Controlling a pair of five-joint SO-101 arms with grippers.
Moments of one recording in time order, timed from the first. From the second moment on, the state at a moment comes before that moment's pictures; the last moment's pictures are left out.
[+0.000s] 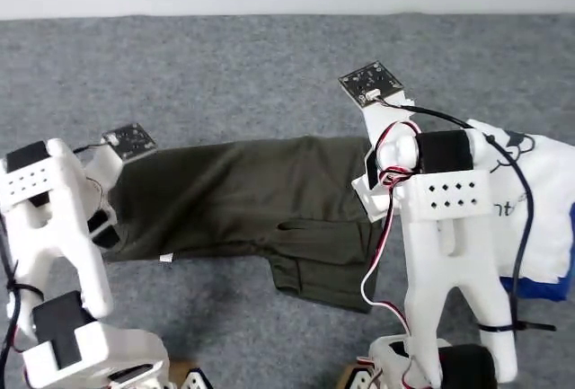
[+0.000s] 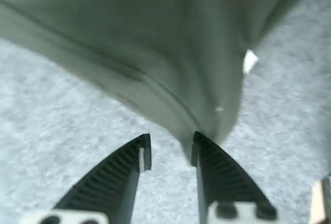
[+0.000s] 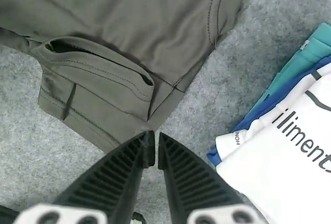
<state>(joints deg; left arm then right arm) -28.9 -1.7 19.1 86.0 -62.6 -9.1 -20.9 8.4 97.2 18.9</state>
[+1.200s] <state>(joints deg) -22.3 18.4 11.1 62.2 -30.8 -9.2 21.3 8.3 85.5 22.7</state>
